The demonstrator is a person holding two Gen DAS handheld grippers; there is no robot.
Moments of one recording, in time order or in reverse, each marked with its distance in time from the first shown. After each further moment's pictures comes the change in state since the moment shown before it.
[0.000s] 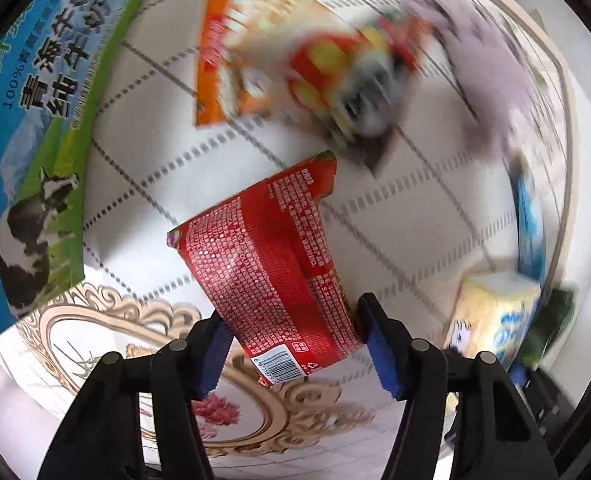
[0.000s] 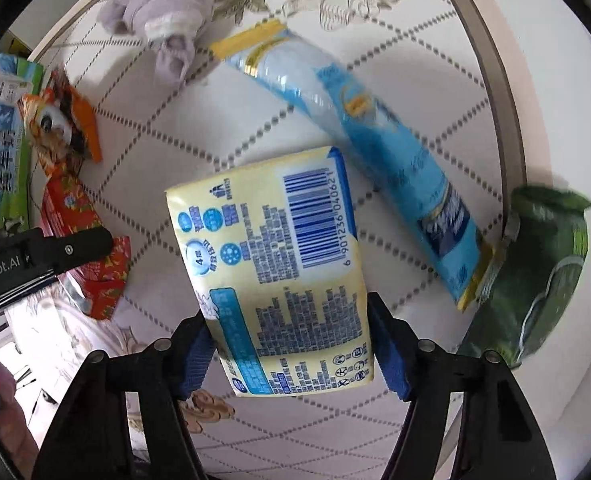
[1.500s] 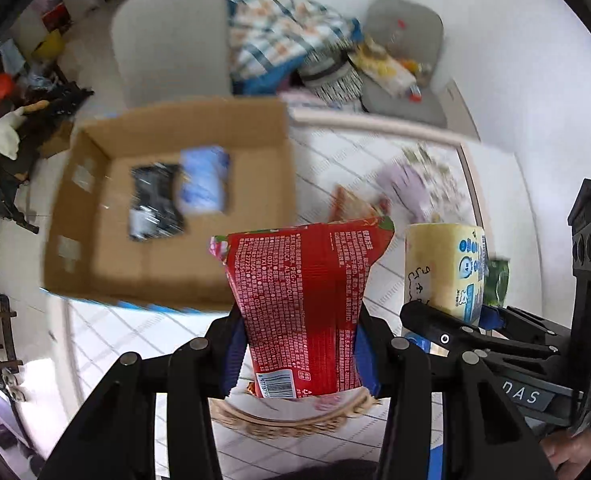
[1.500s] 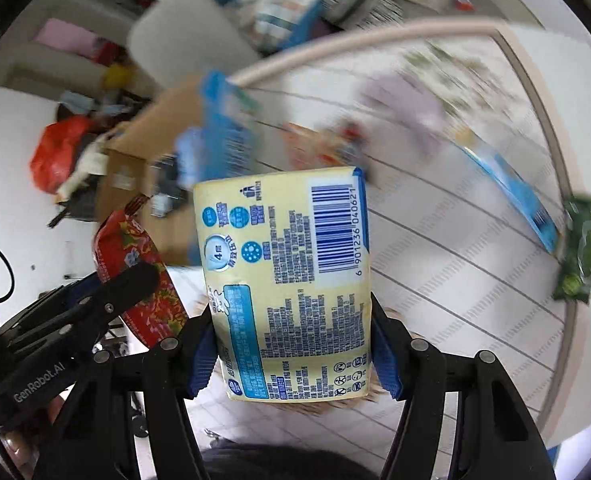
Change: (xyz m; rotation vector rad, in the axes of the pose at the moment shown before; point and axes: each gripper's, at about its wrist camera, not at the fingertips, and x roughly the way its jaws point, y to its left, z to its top) left arm -0.242 0.143 -0.092 0.166 -0.458 -0.036; right arm -0.172 0.171 -0.054 -0.074 -0.294 0.336
